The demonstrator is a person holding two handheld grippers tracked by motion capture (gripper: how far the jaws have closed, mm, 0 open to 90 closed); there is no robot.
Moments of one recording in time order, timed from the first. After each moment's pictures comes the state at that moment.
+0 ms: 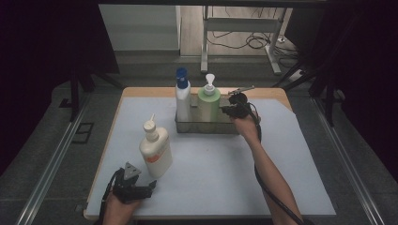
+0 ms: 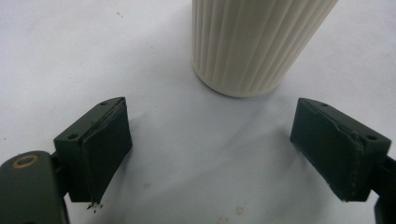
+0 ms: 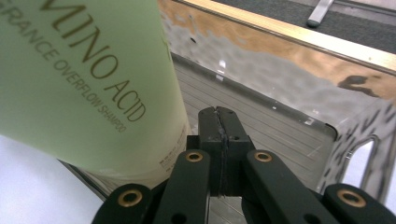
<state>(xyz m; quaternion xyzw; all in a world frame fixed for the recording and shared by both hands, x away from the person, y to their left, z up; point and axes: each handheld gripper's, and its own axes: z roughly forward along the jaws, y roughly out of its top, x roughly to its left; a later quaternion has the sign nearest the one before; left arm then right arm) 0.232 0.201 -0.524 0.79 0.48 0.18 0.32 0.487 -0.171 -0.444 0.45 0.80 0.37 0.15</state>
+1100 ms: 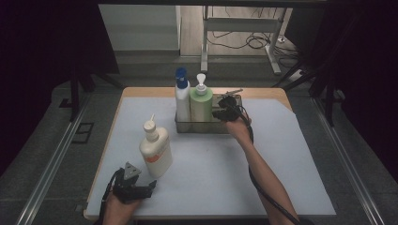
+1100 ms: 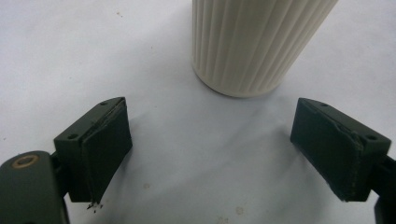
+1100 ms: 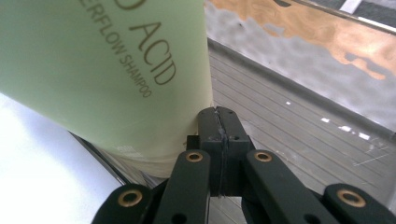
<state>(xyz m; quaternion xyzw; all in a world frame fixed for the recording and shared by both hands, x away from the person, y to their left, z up) 0.232 0.201 -0.524 0.79 0.48 0.18 0.32 0.484 -0.141 -0.456 0.42 0.82 0.36 0.13</state>
